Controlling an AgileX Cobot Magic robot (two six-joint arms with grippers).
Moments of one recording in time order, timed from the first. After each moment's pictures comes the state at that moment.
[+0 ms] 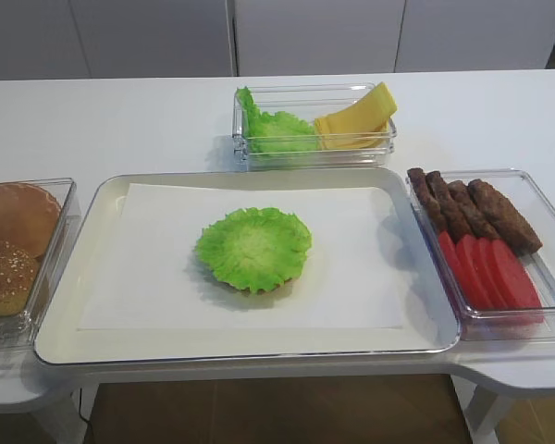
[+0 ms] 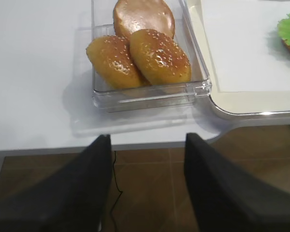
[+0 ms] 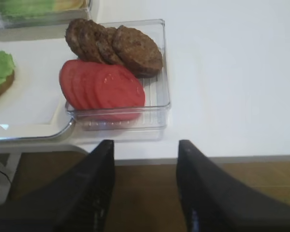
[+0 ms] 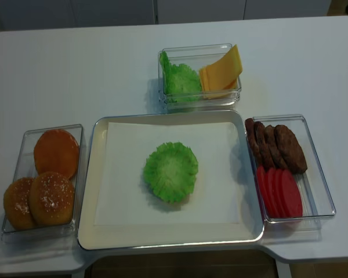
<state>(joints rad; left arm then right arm) 0.06 -0.02 -0.49 -0.03 1.19 -0.04 0.07 -0.02 -0.48 0.09 1.11 0.05</state>
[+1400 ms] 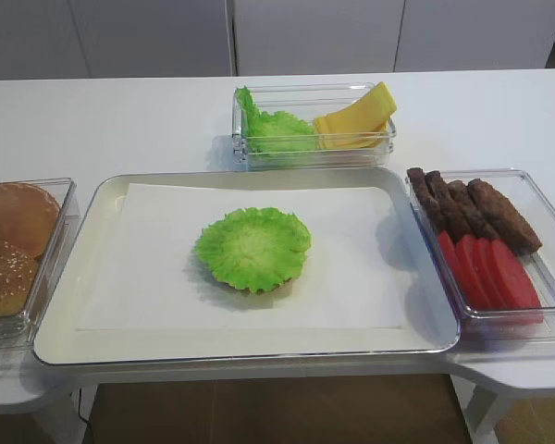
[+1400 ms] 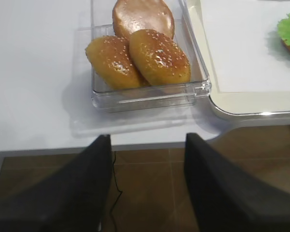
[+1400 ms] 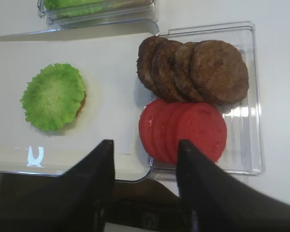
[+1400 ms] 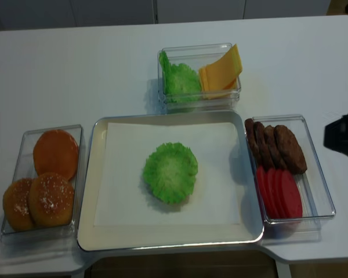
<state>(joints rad) 0.06 -0.02 -0.49 -0.03 1.19 -0.04 0.14 0.92 -1.02 0.31 1.09 0.05</state>
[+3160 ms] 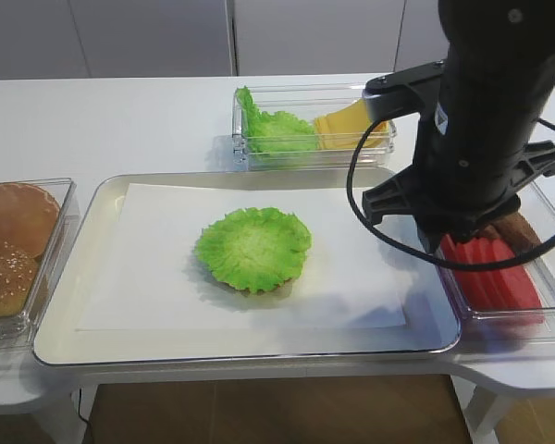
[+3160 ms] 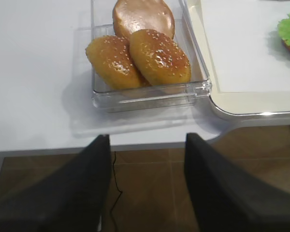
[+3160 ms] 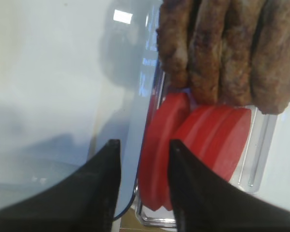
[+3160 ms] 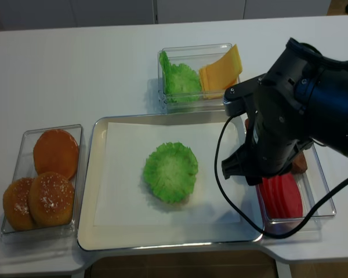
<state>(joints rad) 0.06 -0.02 -0.49 -0.03 1.19 -0.04 0.64 1.55 -1.14 -0.22 1.10 0.47</state>
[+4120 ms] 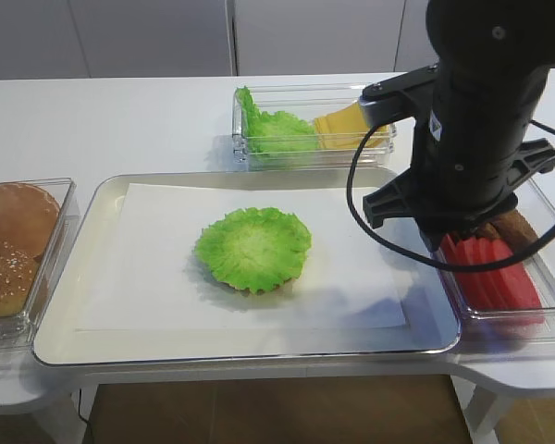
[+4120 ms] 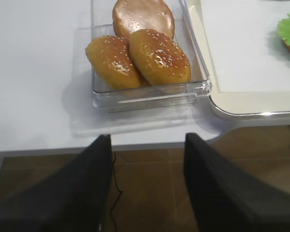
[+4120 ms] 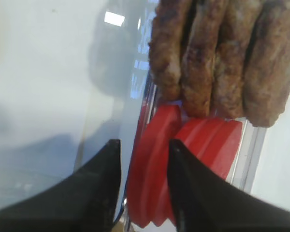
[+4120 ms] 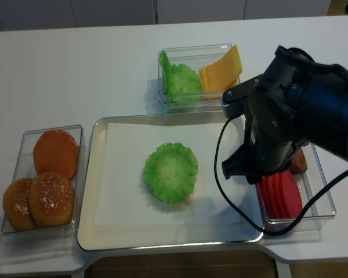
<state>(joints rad) 0.06 -0.02 -0.49 -0.03 1.19 -0.04 0.64 1.58 -1.14 -0.26 1.08 0.47</state>
